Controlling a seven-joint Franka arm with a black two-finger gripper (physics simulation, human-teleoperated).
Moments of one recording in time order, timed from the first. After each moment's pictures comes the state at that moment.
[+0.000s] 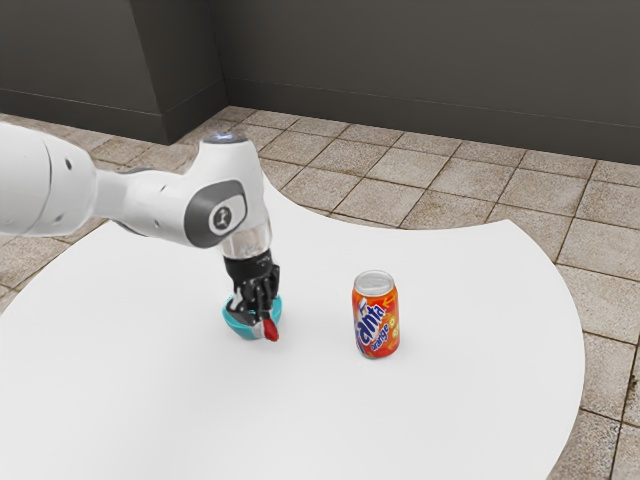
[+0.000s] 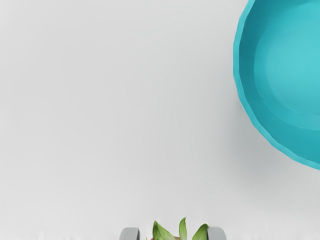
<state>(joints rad) -0.38 0.20 0.25 -2.04 -0.15 2.14 -1.70</state>
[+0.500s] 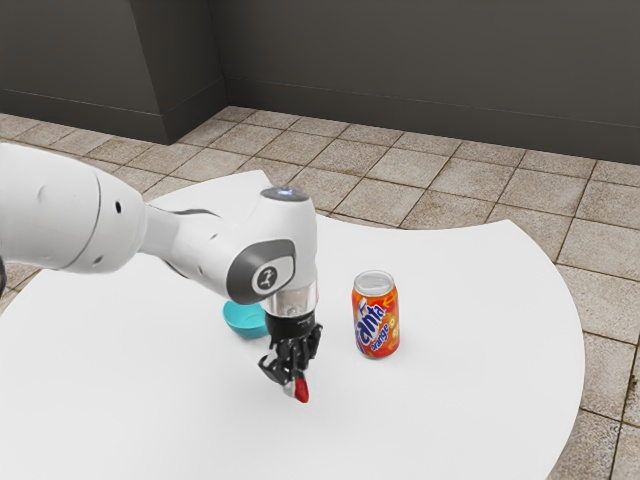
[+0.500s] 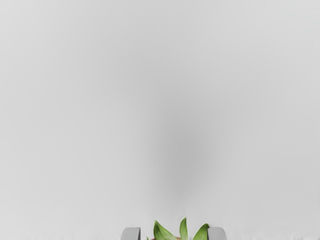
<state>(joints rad) -0.56 0.26 0.25 -2.10 -0.15 2.16 -1.69</state>
